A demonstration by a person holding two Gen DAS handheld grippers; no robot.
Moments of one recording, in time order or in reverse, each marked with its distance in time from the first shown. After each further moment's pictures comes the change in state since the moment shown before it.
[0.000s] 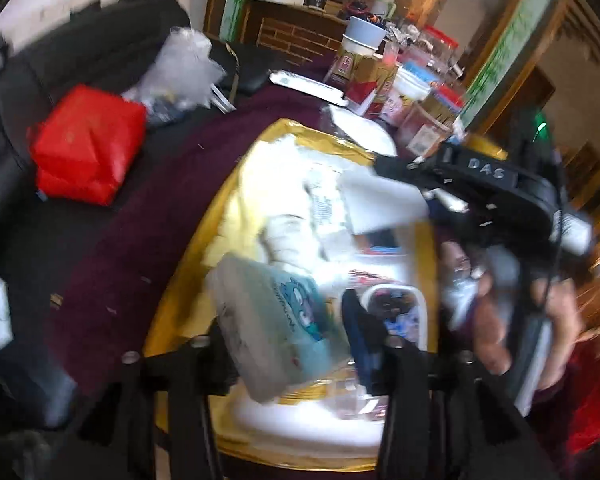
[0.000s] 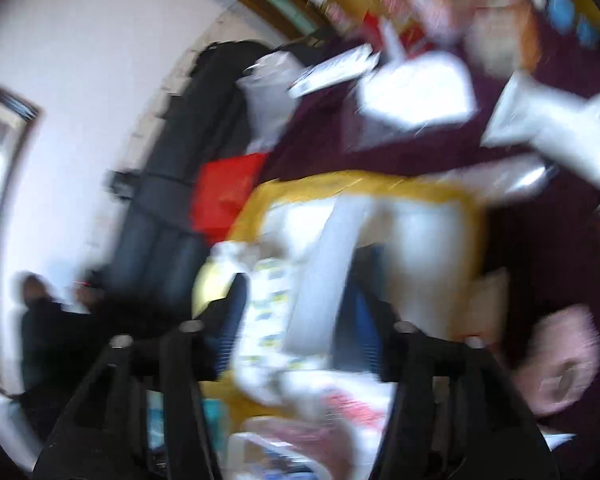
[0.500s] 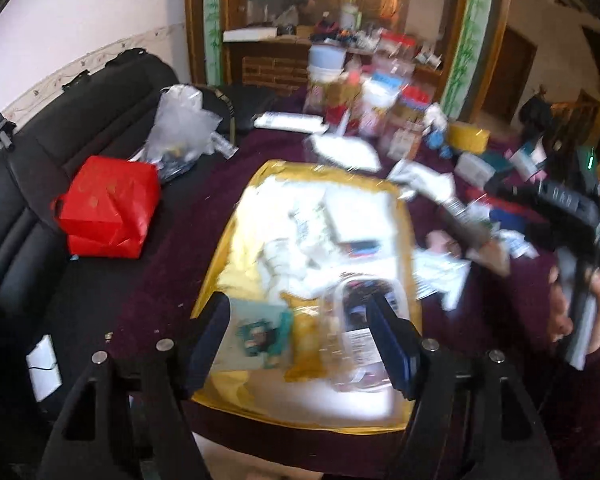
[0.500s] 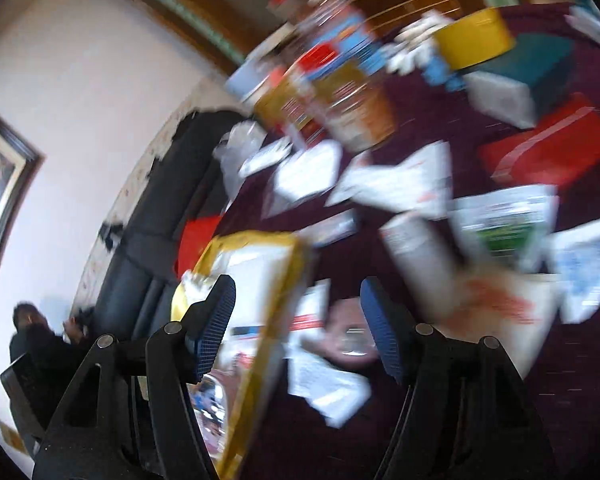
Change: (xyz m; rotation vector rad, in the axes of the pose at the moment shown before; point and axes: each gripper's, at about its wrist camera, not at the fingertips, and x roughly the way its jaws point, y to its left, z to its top) left arm -0.058 -0.030 -0.010 0.162 -0.101 0.038; right arm -0.152 -0.104 -0.031 0.113 -0.219 0.001
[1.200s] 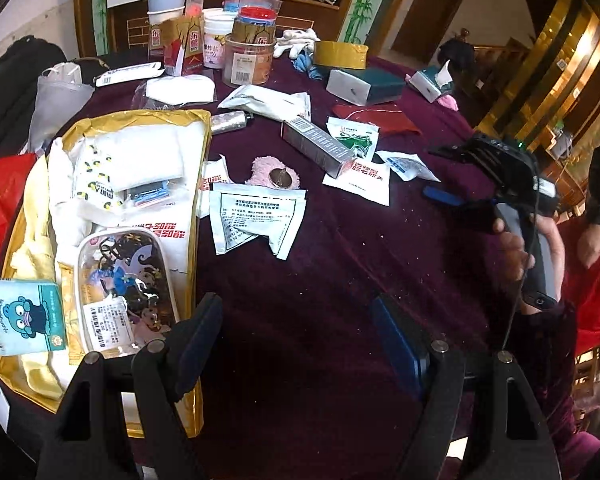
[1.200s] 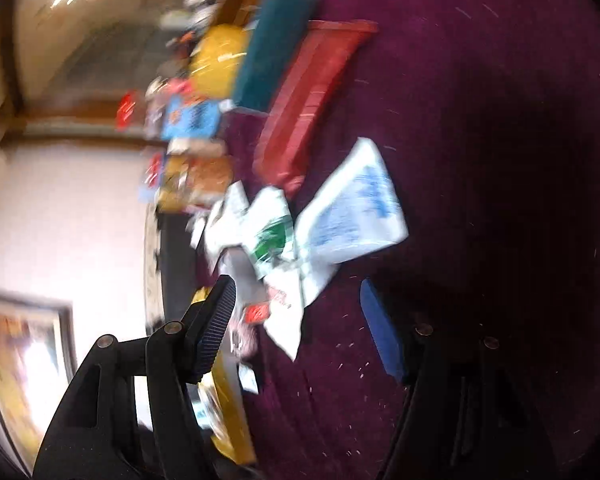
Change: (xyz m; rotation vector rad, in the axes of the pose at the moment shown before) left arm 0.053 -0.131 -0.027 0.149 0.221 -0.275; right arm -0.072 -0.197 -0.018 0.613 -0.003 0.074
